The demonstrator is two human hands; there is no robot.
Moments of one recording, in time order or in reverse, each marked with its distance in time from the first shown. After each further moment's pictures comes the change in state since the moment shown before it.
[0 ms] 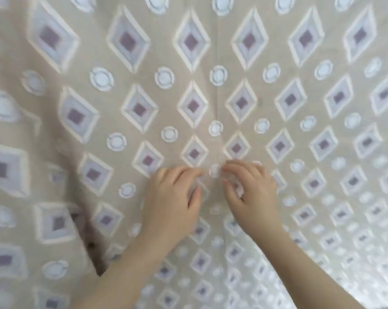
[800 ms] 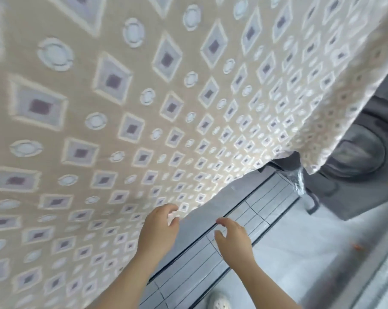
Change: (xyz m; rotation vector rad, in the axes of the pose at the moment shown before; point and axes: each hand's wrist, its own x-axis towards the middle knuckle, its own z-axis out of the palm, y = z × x) left_hand -0.142 0.165 0.259 -0.413 -0.893 -0.588; right_hand -0.269 0.229 -0.103 -0.108 -0.675 1.205
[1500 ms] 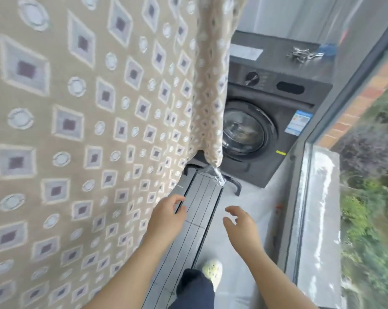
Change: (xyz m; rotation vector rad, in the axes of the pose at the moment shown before) left_hand 0.082 0.234 0.199 -0.008 -0.397 0.283; right_hand 0.056 0.166 -0.197 0.375 0.438 0.376
